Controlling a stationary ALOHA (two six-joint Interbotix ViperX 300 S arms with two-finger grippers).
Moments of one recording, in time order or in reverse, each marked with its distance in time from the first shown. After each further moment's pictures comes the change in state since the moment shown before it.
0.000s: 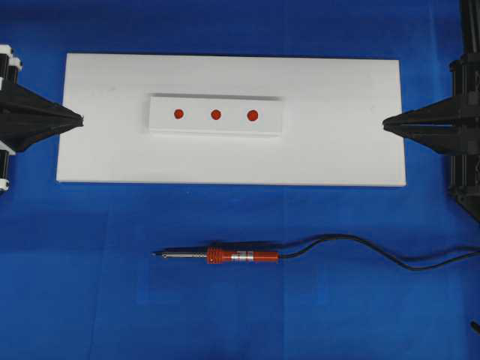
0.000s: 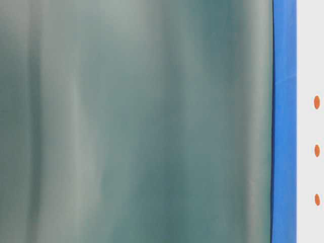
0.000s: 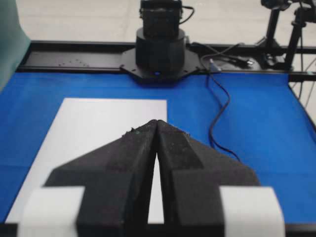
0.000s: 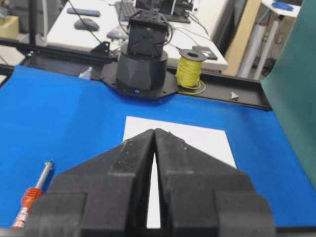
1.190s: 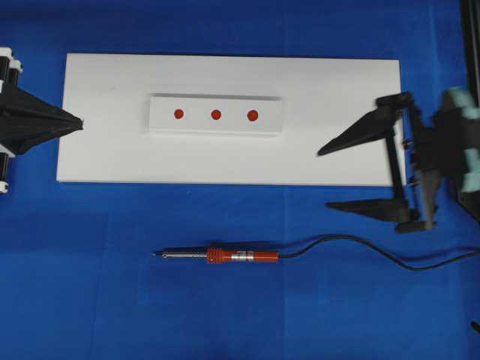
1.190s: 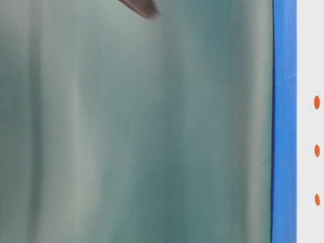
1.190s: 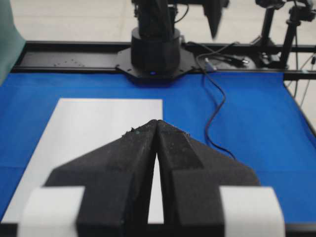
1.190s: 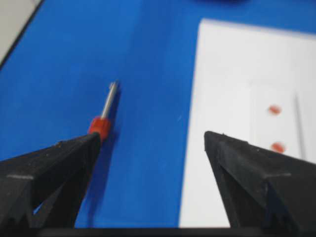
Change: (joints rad) left arm -0.014 0.000 0.002 0.002 0.000 0.000; right arm 0.140 0.396 -0.264 0.003 0.284 0.135
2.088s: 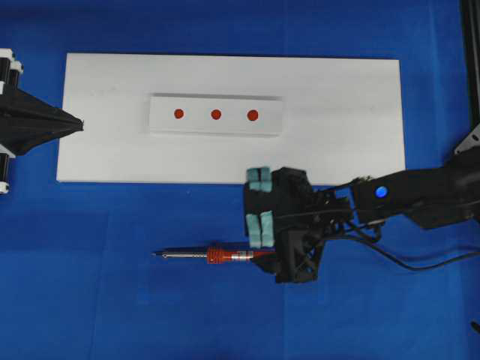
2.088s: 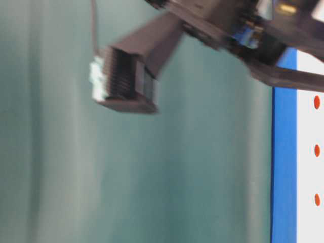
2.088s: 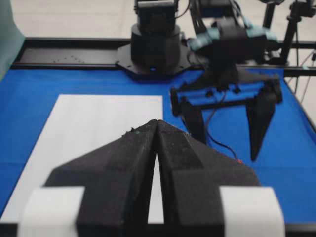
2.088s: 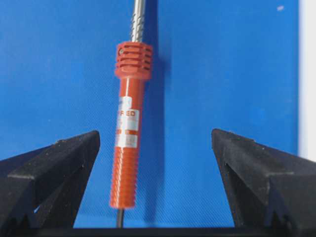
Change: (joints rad) left arm 0.000 -0.002 0.008 0.000 0.000 -0.002; right arm 0.098 0.672 -0.362 0.000 0.187 0.267
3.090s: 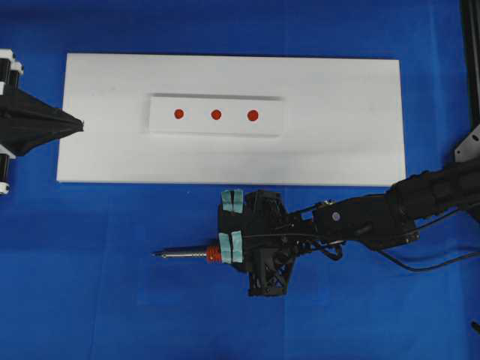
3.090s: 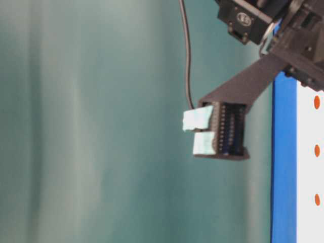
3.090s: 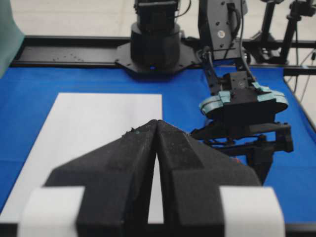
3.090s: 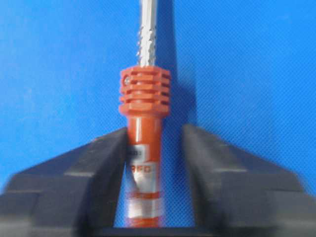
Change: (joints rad) left arm 0.000 0.000 0.005 0.000 0.000 -0.003; right arm 0.023 0.212 -0.074 -0.002 -0.153 0.057
